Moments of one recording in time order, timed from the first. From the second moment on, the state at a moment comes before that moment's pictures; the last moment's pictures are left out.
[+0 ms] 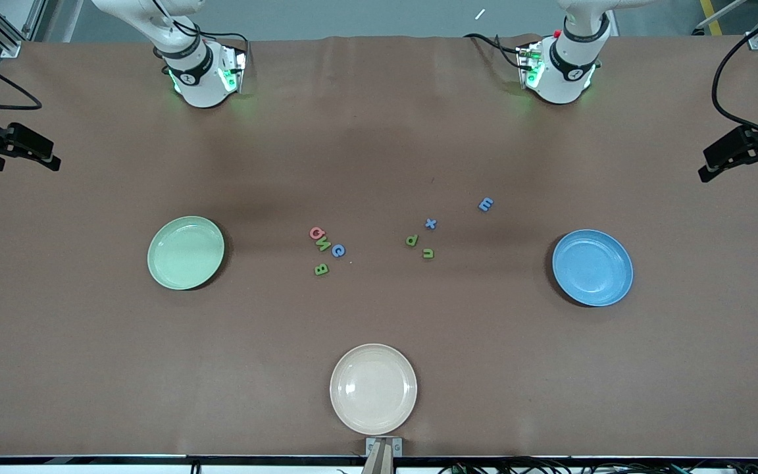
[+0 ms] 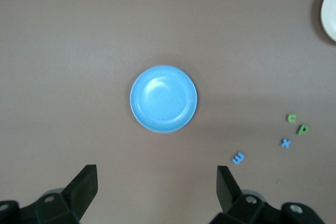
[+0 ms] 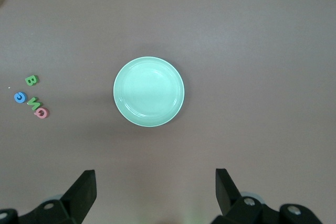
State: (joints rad) left arm 0.10 0.01 -0.12 -1.50 -0.02 1.54 -0.05; right arm 0.00 -0.08 -0.07 -1.67 0.02 1.55 -0.05
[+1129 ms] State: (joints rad) left arm 0.09 -0.01 -0.39 -2.35 -0.03 2.32 -0.95; right arm 0.00 -0.08 -0.07 -1.66 0.02 1.54 -0.05
